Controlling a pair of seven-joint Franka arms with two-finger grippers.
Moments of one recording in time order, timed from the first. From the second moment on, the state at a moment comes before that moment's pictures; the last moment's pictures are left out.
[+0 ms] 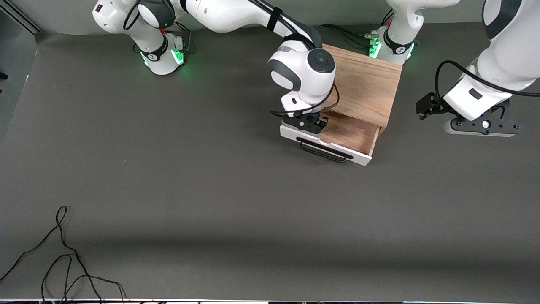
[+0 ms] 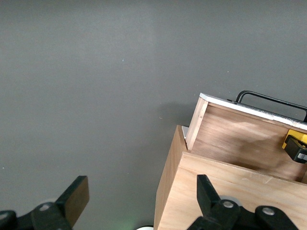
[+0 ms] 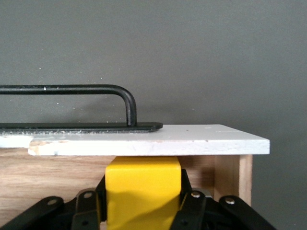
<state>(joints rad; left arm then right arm) -0.04 0.03 -0.18 -1.59 0.05 1.52 -0.13 1.04 0.87 -0.10 -1.05 0.00 1.89 1.38</state>
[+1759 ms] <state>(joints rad) -0.02 0.03 -0.17 -1.59 0.05 1.52 -0.12 0.35 0.06 -0.02 -1.51 0.02 1.57 0.47</state>
